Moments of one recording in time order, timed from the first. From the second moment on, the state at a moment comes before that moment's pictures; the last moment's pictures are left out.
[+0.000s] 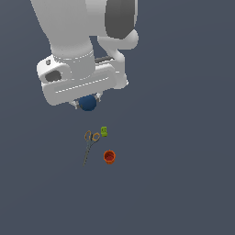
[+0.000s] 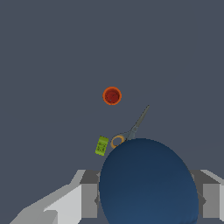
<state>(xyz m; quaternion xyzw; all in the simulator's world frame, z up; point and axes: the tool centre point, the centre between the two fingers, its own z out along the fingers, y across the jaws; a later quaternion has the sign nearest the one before) 0.020 -0.098 0.332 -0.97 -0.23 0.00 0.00</state>
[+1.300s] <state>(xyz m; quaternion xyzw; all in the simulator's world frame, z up) 0.062 -0.175 0.443 -0.97 -0.23 0.00 0.00</state>
